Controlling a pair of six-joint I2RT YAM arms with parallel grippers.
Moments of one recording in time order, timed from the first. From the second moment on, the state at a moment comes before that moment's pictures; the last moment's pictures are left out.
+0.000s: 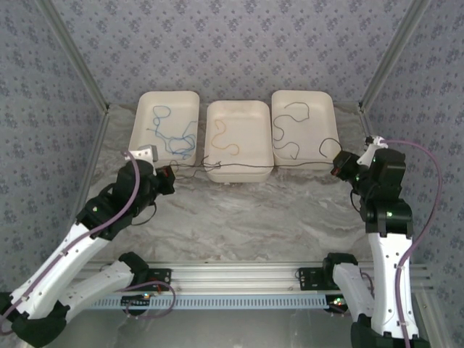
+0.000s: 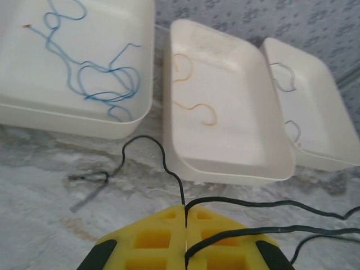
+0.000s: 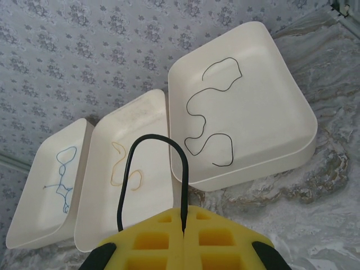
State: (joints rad) left arm -0.67 0.79 0.99 -0.76 -0.30 -0.67; right arm -0.09 0.74 1.05 -0.73 -0.22 0.47
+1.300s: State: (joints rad) left arm -0.63 1.11 0.73 -0.66 -0.07 -0.79; right arm 0.09 0.84 1.19 -0.66 -0.40 0.48
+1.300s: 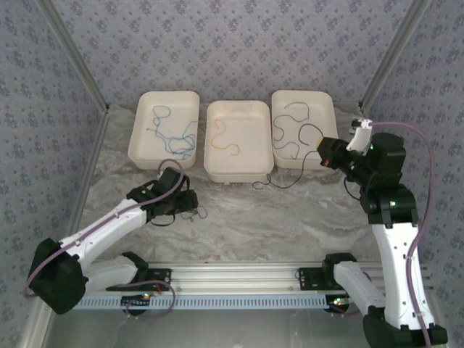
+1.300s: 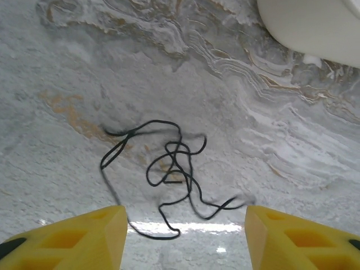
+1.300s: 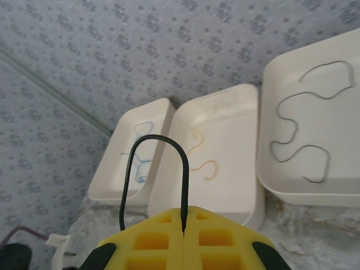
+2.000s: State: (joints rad) left arm -0.87 0.92 0.69 -0.29 -0.02 -0.70; right arm 0.13 0.98 1.20 -0.52 -0.26 0.53
